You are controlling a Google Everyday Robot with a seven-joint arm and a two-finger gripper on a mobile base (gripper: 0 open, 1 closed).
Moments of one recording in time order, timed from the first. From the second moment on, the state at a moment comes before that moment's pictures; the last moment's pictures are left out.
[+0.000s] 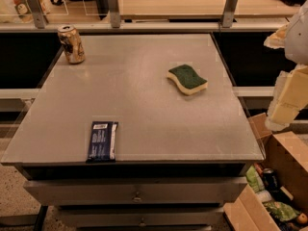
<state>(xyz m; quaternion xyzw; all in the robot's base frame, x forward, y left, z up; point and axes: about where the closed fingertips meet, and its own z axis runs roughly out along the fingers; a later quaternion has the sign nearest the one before) 0.438 -0.217 0.976 -0.60 0.78 -0.03 0.16</state>
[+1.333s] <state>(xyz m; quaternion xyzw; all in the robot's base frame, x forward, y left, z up) 0.553 -0.149 0.973 -0.63 0.72 0.01 0.29</state>
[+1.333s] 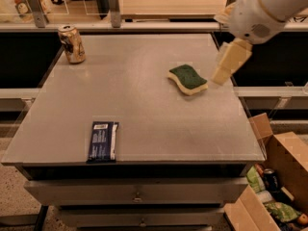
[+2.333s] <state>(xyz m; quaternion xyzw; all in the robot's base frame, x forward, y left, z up) 0.710 -0.003 0.923 -0.60 0.68 0.10 0.42</state>
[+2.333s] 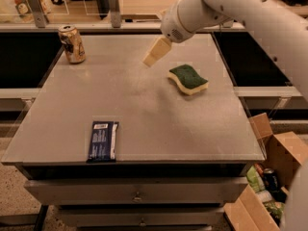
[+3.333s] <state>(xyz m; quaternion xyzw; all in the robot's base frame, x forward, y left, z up) 0.778 0.129 0.882 -0.54 0.68 0.21 0.46</state>
